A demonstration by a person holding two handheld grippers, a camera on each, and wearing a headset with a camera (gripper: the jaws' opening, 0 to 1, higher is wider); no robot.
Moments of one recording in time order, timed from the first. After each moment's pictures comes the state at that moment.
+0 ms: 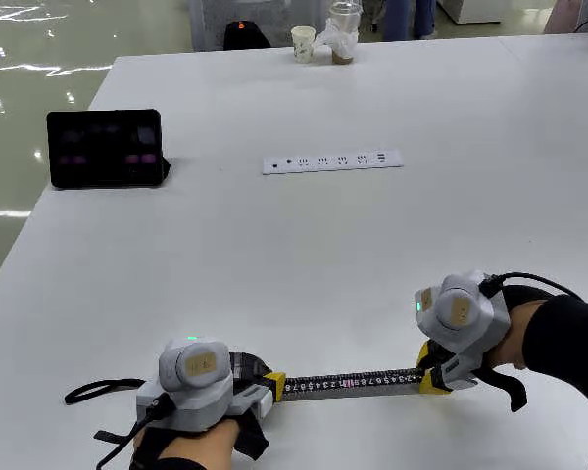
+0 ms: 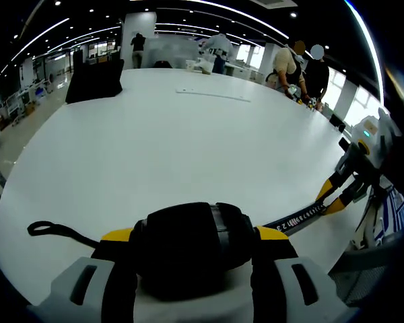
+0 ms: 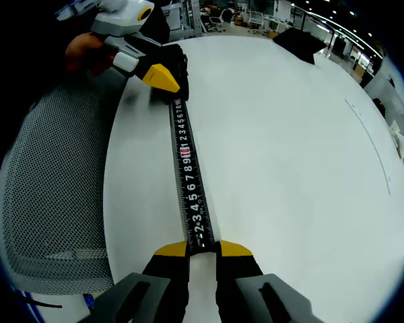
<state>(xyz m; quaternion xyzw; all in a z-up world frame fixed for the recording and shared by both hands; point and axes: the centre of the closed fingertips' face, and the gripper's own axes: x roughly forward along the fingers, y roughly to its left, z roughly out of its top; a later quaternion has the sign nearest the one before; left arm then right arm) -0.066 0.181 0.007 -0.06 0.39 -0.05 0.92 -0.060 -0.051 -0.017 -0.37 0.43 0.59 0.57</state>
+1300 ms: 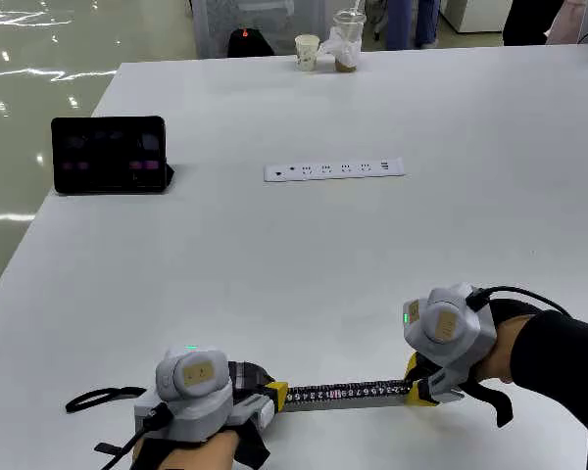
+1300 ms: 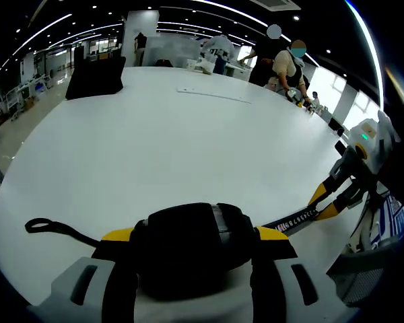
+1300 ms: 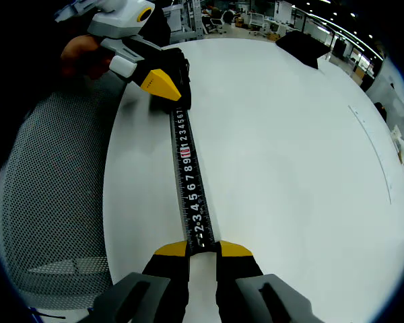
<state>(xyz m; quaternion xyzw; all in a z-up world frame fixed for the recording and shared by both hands) -0.067 0.182 0.007 -0.08 0.39 -0.05 0.92 -0.062 -0.030 -0.016 -0.37 0.43 0.59 0.57</state>
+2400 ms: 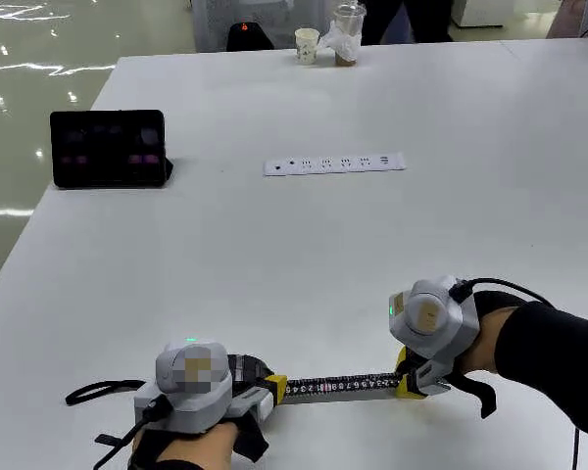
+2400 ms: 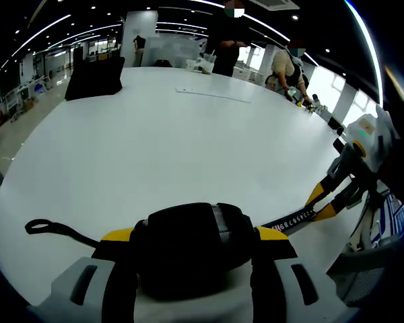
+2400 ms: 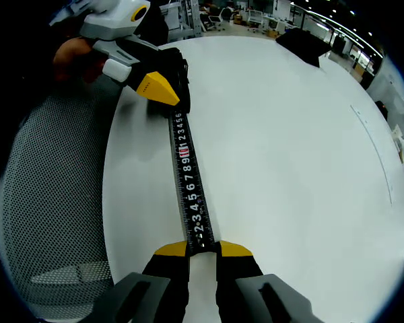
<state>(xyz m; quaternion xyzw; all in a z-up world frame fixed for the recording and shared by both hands) -0.067 0.181 0.007 -0.07 0.39 -0.05 0.92 -0.062 -0.019 -0.017 -0.37 0.44 0.59 0.57</state>
